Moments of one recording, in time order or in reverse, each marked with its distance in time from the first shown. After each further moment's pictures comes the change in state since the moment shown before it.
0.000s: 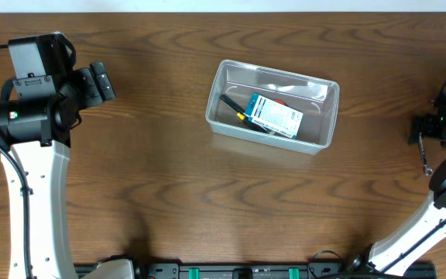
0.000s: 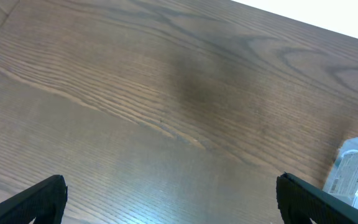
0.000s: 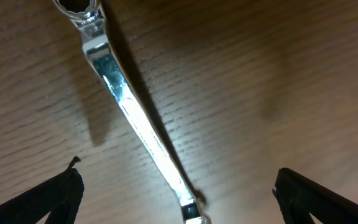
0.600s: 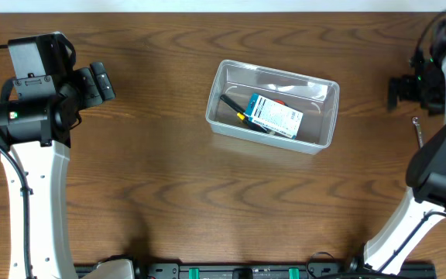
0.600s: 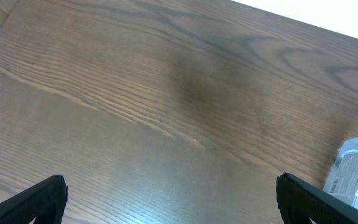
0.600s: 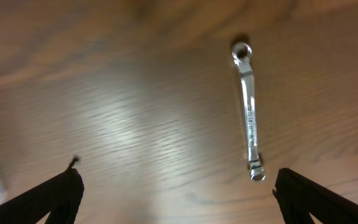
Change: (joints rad) left arm 0.000 0.000 0.000 0.000 0.000 0.000; right arm 0.232 0.000 0.317 -0.317 0.006 0.184
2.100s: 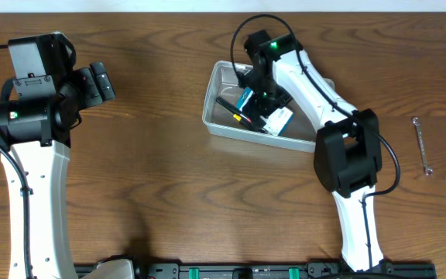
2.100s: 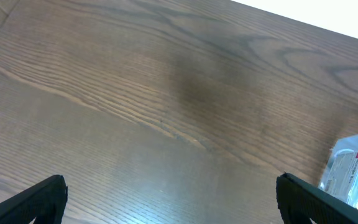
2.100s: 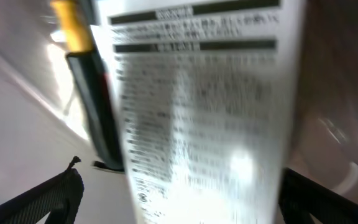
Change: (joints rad) left arm 0.000 0.000 0.000 0.000 0.000 0.000; right arm 0.771 0.177 0.100 0.042 -0.101 -0.213
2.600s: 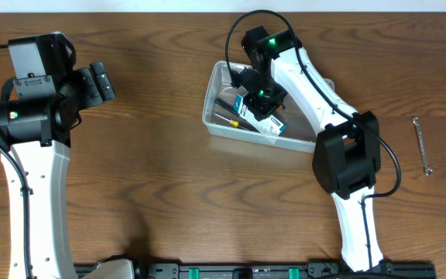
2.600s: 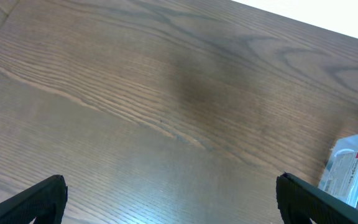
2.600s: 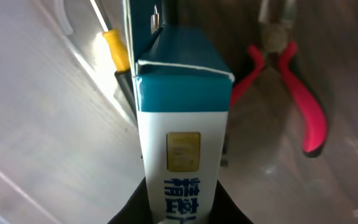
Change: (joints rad) left arm 0.000 0.000 0.000 0.000 0.000 0.000; right arm 0.022 -0.003 0.053 -0.055 -0.114 -0.040
